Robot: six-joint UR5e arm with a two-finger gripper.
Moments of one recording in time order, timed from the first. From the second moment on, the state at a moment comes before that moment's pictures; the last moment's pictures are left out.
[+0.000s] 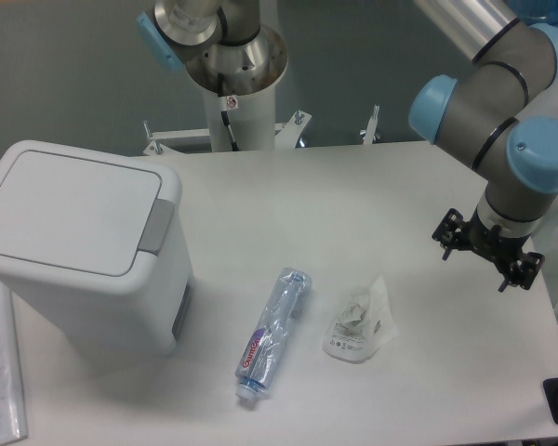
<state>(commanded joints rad) 2.75 -2.12 -1.28 -1.23 1.57 1.39</state>
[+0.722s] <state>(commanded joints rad) 2.75 -2.07 -1.27 -1.21 1.38 1.19</state>
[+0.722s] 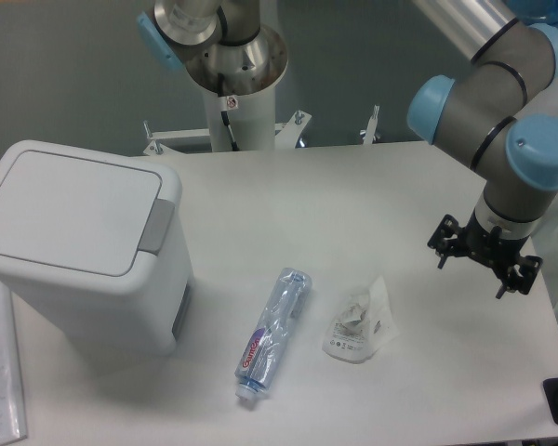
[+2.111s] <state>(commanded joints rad) 2.48 -1.77 -1.46 -1.22 0.98 0.67</state>
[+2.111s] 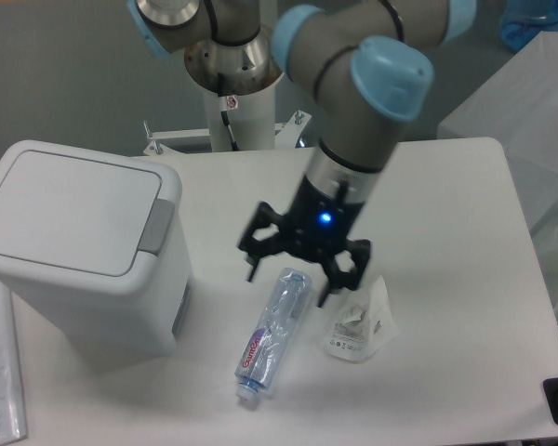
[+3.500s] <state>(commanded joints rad) 2.41 -1.71 -1.60 -1.12 0.96 0.64</state>
